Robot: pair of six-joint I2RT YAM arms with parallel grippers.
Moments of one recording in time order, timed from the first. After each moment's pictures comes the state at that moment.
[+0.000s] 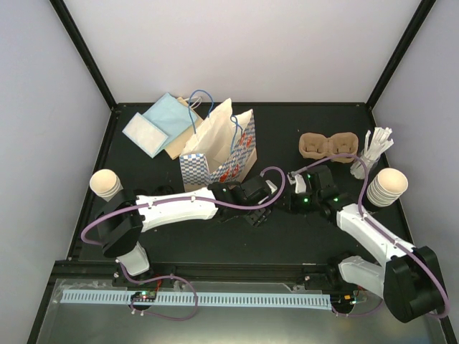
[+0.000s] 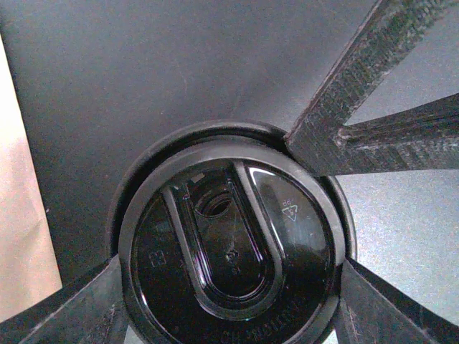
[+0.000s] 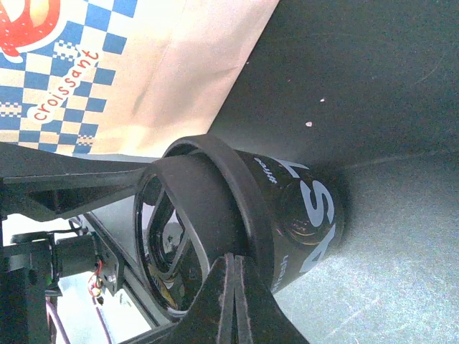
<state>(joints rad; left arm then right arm) -1.12 1.67 1.18 -0.54 -0.13 -0.28 0.38 1.08 0.55 -0.35 -0.66 0.55</state>
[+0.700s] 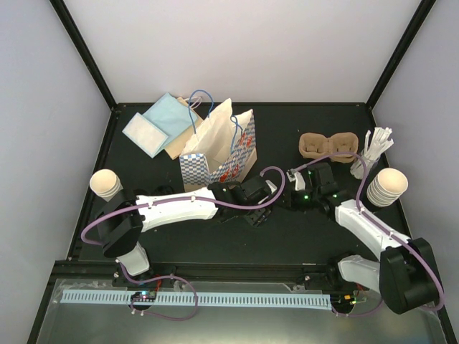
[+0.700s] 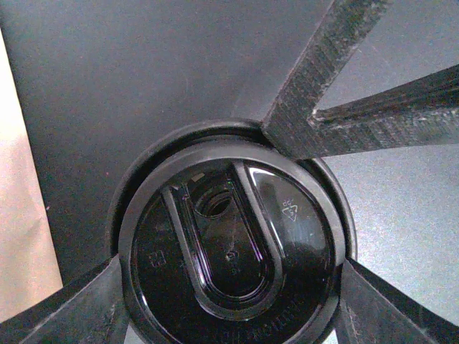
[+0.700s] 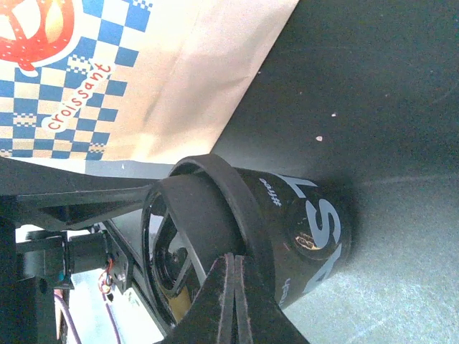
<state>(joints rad) -1.12 1.67 1.18 -0.55 -0.13 -0.28 0.34 1.14 0.56 -0.31 -0.73 0.53</state>
